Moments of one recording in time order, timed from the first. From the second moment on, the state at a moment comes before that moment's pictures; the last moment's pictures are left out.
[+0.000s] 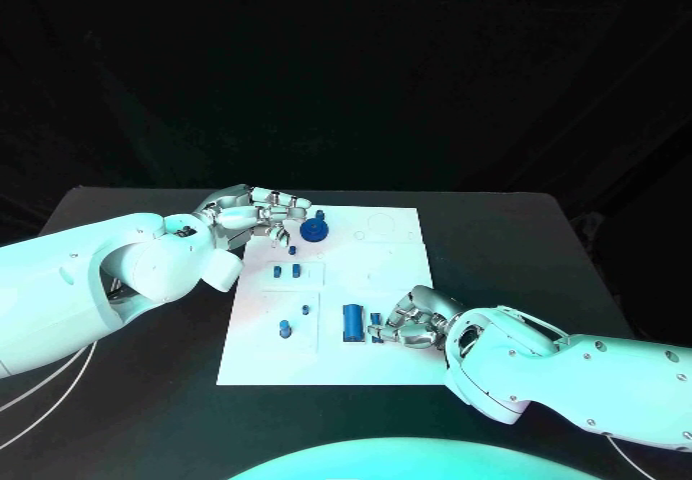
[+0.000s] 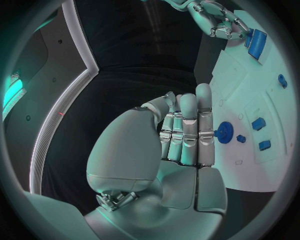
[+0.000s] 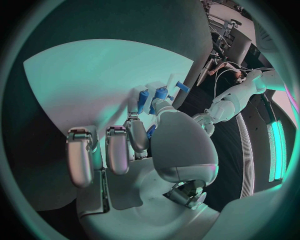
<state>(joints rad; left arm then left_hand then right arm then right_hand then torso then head) 1.21 -0.91 -0.01 1.58 -0.12 -0.11 0.07 1.40 -0.11 0.44 0.00 0.05 1.09 0.15 0.09 0.12 1.10 0.07 0.40 0.27 1.22 -0.01 0.99 0.58 0.17 1.13 0.09 0.81 0.64 0.98 -0.90 -0.12 1.90 -1.21 -0.54 -0.64 1.11 -0.11 0.03 0.29 0.43 1.09 0.04 0.34 0.46 1.42 -0.02 1.25 1.31 1.47 -0.08 1.48 1.31 0.01 1.47 0.03 1.53 1.31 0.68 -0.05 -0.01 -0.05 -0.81</state>
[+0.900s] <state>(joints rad) 1.21 -0.91 -0.01 1.58 -0.12 -0.11 0.07 1.40 -0.11 0.44 0.00 0.05 1.09 0.15 0.09 0.12 1.10 0.07 0.40 0.27 1.22 -0.01 0.99 0.58 0.17 1.13 0.09 0.81 0.64 0.98 -0.92 -0.12 1.89 -1.22 -0.50 -0.58 1.24 -0.09 0.01 0.23 0.34 1.08 0.05 0.33 0.46 1.42 -0.02 1.25 1.31 1.47 -0.08 1.48 1.31 0.01 1.47 0.03 1.52 1.31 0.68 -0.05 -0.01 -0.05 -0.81</state>
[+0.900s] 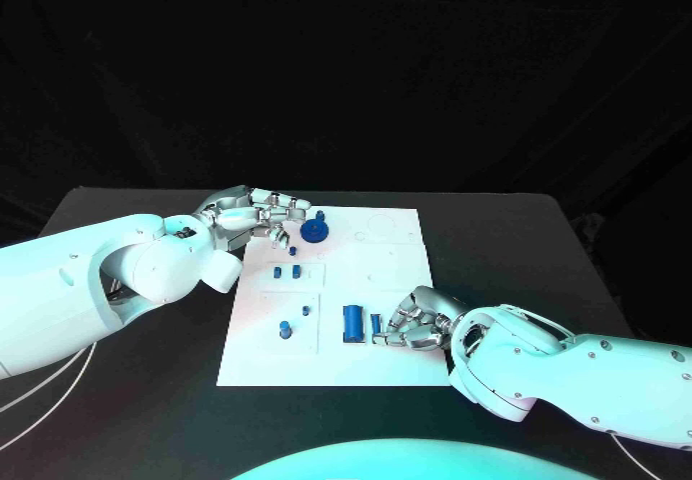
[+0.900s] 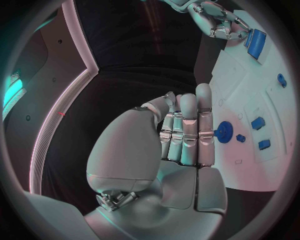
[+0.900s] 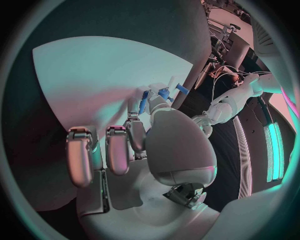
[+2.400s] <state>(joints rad) 1.12 -0.72 -0.02 1.31 0.11 -0.33 0.36 1.18 -0.06 0.15 0.06 0.03 0.83 0.12 0.04 0.04 0.85 0.18 0.04 0.04 0.72 0.17 0.11 0.05 0.14 0.66 0.26 0.08 0.16 1.17 -0.73 -0.11 1.29 -0.28 -0.35 0.30 1.24 0.04 -0.06 0.06 0.13 0.80 0.17 0.04 0.13 0.88 0.15 0.07 0.10 0.87 0.13 0.04 0.11 0.17 0.68 0.24 0.04 0.42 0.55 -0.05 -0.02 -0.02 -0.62</state>
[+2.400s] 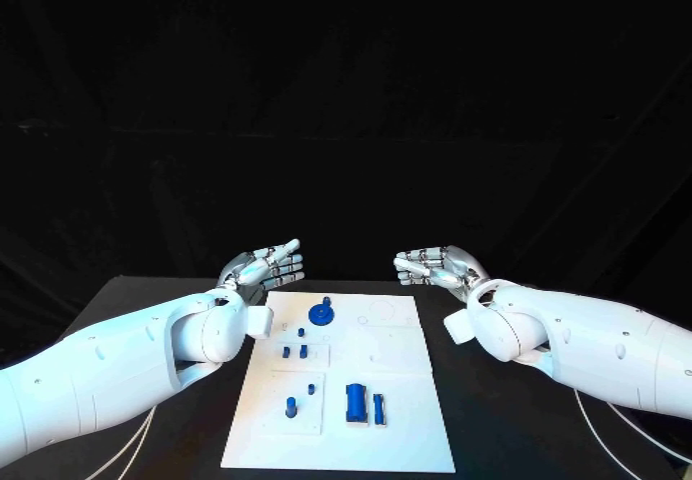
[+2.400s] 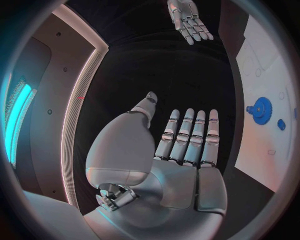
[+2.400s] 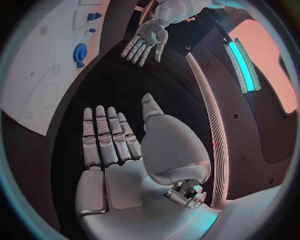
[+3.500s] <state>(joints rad) 1.05 -0.78 0.00 1.57 0.02 -0.75 0.49 0.29 0.00 0.01 0.00 0.00 0.21 0.00 0.01 0.00 0.21 0.01 0.01 0.00 0.18 0.00 0.01 0.00 0.02 0.17 0.02 0.01 0.00 1.05 -0.78 0.00 1.57 -0.01 -0.75 0.49 0.32 0.00 0.00 0.01 0.01 0.20 0.00 0.01 0.00 0.22 0.00 0.00 0.00 0.22 0.00 0.00 0.00 0.02 0.18 0.01 0.00 0.11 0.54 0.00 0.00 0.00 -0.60</state>
